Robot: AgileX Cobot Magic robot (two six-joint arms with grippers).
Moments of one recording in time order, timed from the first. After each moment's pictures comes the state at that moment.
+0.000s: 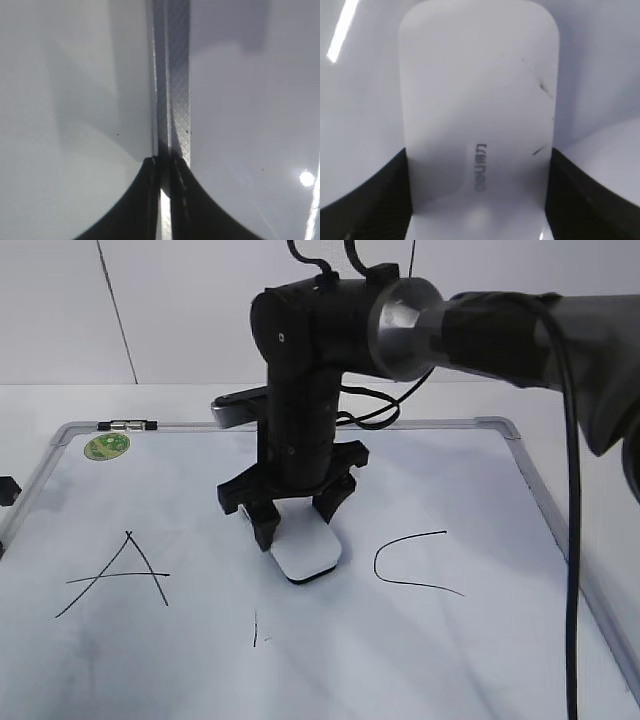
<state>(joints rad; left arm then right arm) 0.10 1.88 -1.13 -0.22 0.87 0.25 0.64 2.30 -1.95 0.03 1.23 0.14</state>
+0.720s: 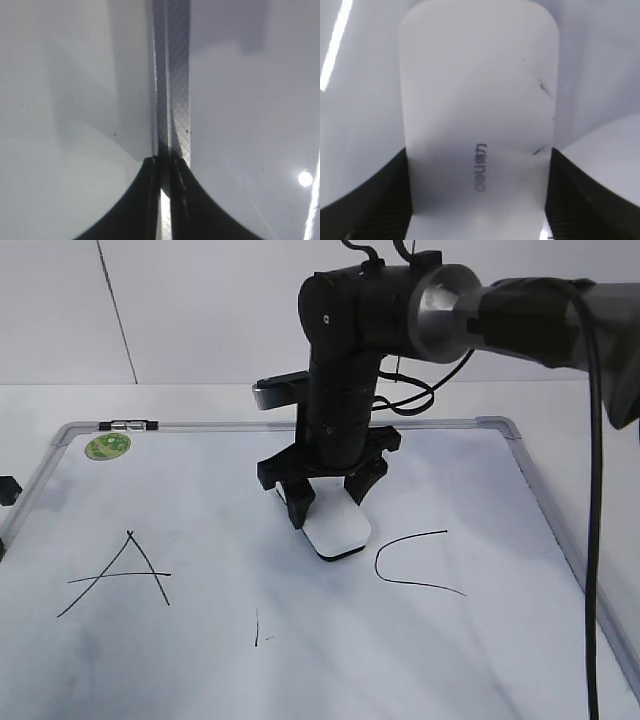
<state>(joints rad) 0.10 1.88 -1.13 -0.22 0.87 0.25 0.55 2.30 -1.95 0.03 1.23 0.10</state>
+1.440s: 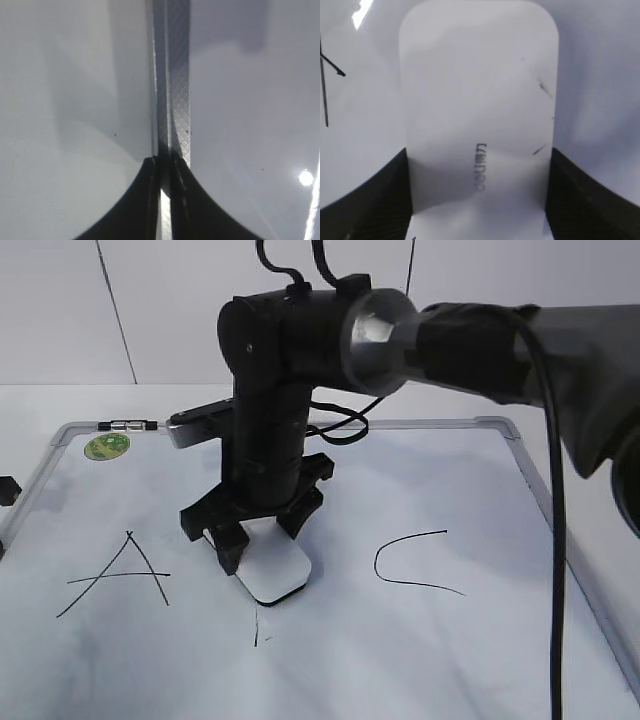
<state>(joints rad) 0.10 1.88 -1.13 -0.22 0.87 0.25 0.71 2.30 -1.95 0.11 1.21 0.03</state>
